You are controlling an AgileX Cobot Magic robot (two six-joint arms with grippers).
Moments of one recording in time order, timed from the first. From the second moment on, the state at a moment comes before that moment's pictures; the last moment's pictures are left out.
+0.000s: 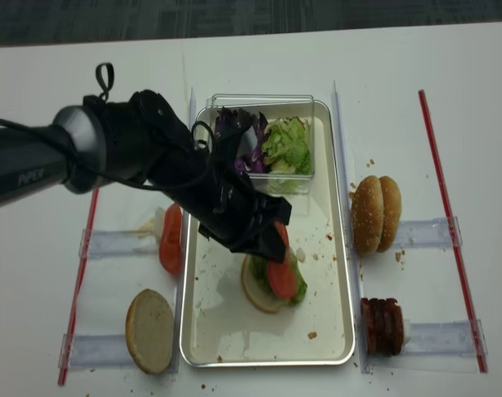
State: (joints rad) left arm -0.51 1.81 -1.05 -0.99 0.87 0.49; right arm 0.00 -0.01 -0.49 0.02 1.12 -0.06
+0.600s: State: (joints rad) left arm -0.51 1.85 -1.04 -0.95 0.84 0.49; right arm 0.00 -0.01 -0.49 0.02 1.12 -0.06
